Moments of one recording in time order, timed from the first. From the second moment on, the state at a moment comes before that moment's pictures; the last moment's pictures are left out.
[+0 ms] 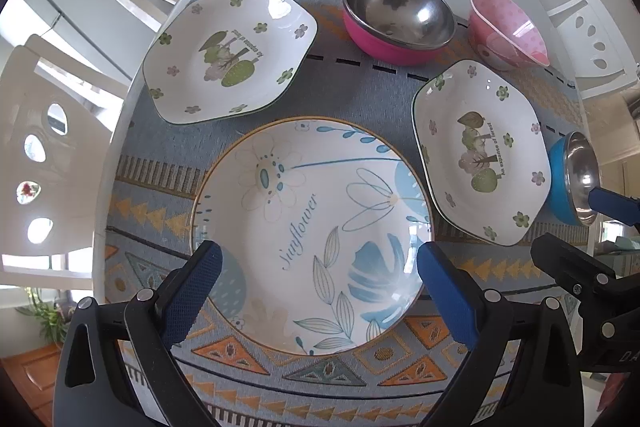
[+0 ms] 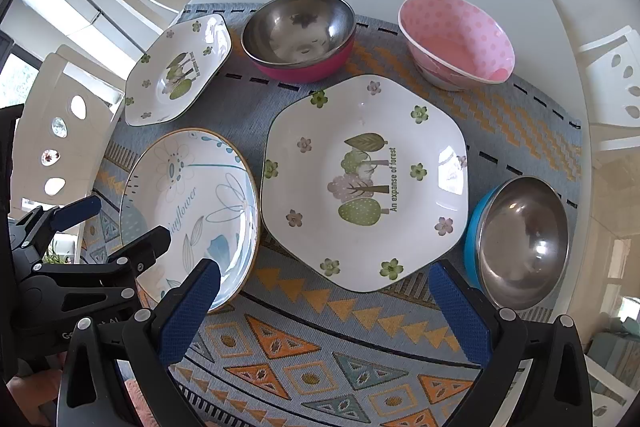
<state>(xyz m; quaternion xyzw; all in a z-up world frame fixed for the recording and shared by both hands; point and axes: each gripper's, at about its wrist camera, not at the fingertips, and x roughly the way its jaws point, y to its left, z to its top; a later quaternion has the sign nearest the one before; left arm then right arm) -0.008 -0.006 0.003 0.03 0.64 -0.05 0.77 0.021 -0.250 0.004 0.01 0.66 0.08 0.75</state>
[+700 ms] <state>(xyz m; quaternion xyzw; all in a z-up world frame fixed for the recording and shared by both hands) -0.006 -0.006 -0.002 0.02 0.65 -0.06 0.76 0.022 -0.250 -0.003 0.01 0.66 0.09 0.74</state>
